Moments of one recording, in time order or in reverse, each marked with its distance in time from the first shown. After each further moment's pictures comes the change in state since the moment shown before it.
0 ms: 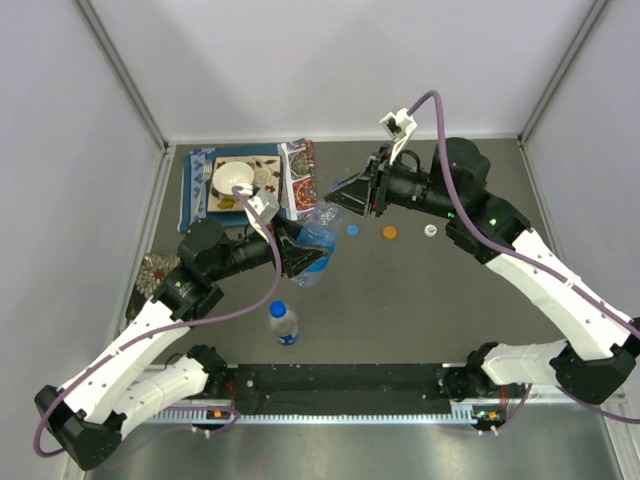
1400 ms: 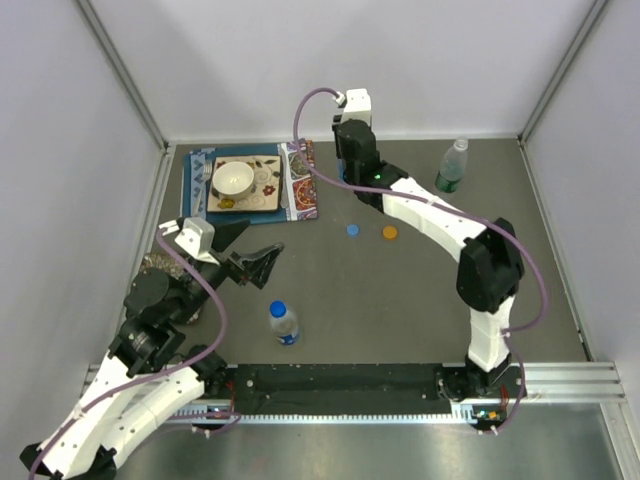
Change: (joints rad) left arm -0.003 -0.377 -0.073 -0.172 -0.506 0.119; right arm -0.060 0.665 0.225 0.344 1.046 -0.400
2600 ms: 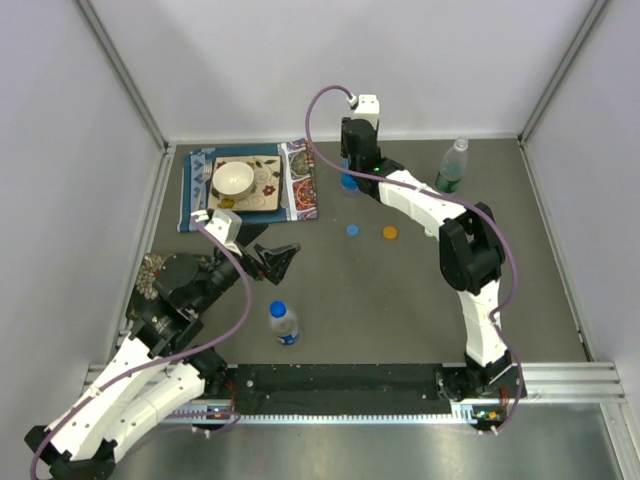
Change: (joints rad) left arm 0.000 0.108 -0.067 0.064 0.028 -0.035; right arm -0.110 0.217 0.100 0.005 -0.079 0.150
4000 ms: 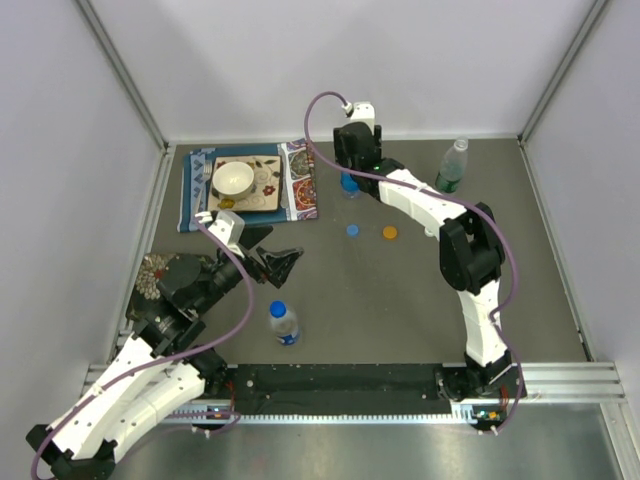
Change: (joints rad) left arm 0.000 0.005 -0.025 0.028 0.041 -0.023; right arm 0.002 0.000 0.016 -0.162 -0.067 0.001
